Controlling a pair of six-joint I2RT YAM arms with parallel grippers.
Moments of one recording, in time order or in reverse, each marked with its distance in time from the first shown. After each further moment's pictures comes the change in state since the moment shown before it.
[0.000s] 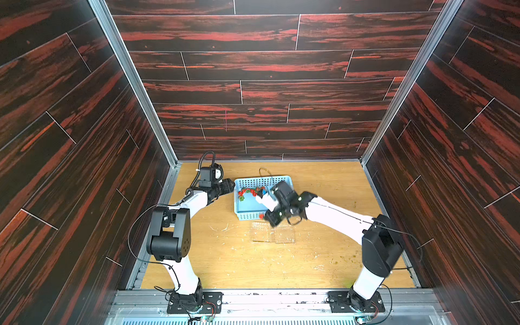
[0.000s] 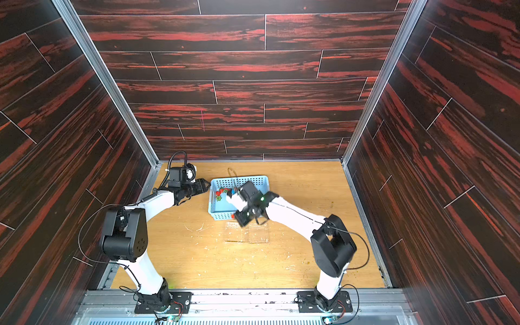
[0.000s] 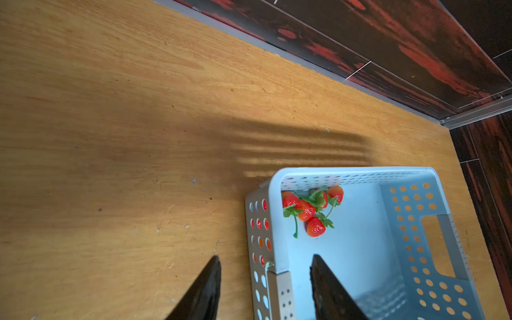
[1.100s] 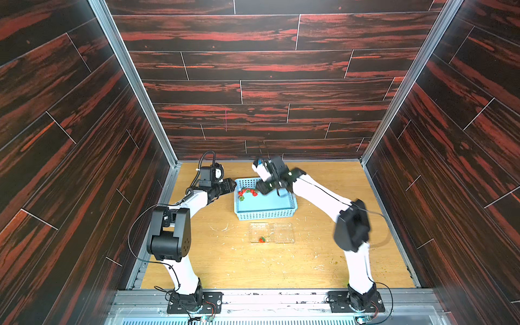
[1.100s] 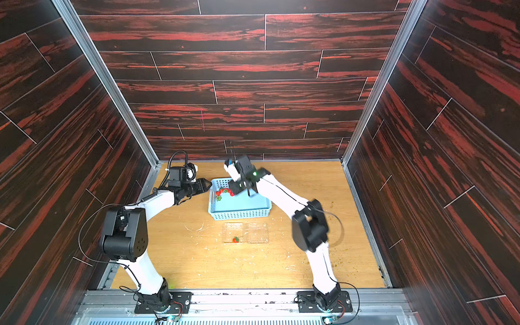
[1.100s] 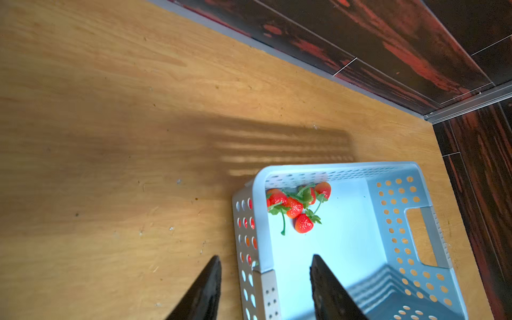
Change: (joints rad) left arm -0.001 0.005 0.013 -0.001 0.054 -0.004; right arm -0.150 0.455 0.715 -0.054 0.188 -0.033
